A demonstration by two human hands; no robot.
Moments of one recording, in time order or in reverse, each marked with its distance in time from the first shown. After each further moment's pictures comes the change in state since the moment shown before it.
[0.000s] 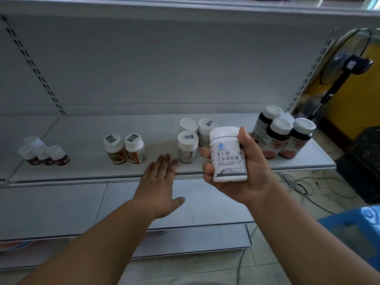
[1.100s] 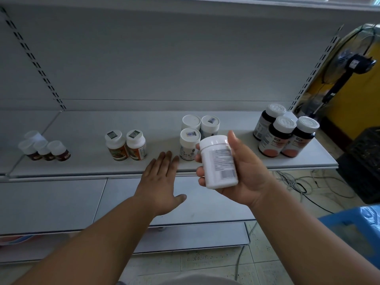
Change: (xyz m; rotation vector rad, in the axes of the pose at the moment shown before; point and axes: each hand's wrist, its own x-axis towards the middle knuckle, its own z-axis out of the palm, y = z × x) left_hand 0.001 -0.003 0.006 -0.013 0.027 0.008; right_hand 0.003 0.007 0.001 -0.074 0.183 0.112
